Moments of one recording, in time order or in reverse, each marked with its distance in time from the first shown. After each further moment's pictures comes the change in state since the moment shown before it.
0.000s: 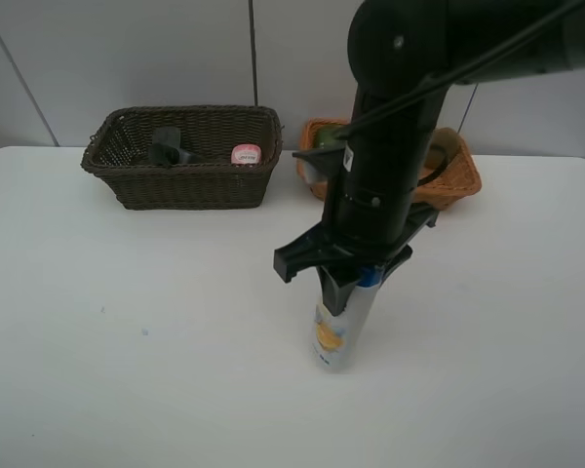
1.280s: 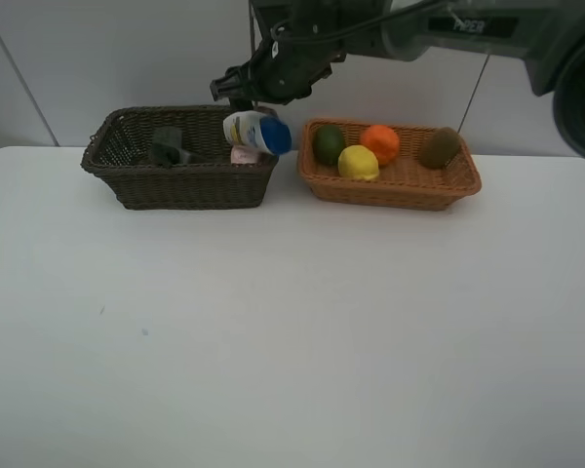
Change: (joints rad) left arm 0.000 0.000 0.000 0.000 0.000 0.000; right arm -0.153 0.501 -0.734 -0.251 -0.669 -0.012
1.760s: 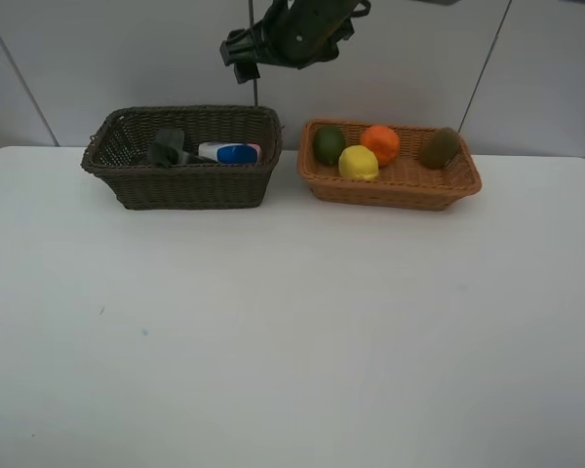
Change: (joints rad) left arm 0.000 0.000 0.000 0.000 0.000 0.000; right arm -0.002 -0.107 -0.005 -0.040 0.140 0.001
